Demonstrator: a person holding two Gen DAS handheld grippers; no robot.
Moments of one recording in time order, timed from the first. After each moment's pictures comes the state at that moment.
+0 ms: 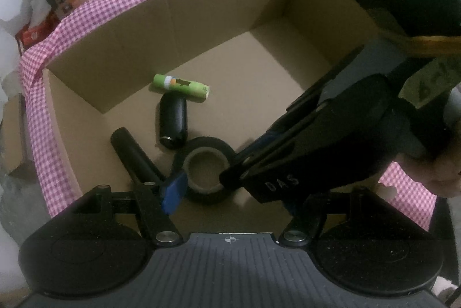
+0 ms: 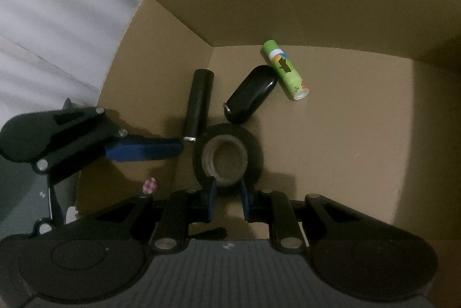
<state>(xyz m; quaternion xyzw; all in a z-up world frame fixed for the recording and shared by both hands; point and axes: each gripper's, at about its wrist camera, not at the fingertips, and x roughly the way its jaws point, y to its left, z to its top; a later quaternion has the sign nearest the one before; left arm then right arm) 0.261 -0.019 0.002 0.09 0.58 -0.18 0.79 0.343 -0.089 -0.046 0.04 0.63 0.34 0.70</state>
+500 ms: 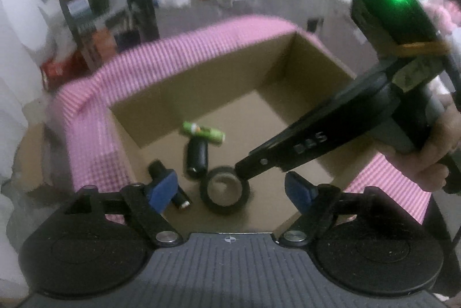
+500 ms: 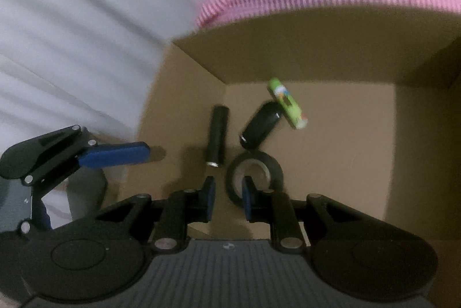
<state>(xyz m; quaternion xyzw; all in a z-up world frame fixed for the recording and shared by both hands) 0.220 0.002 0.070 0.07 0.47 -0.16 0.87 0.330 -0.118 0.000 0.09 0.57 0.35 0.74</state>
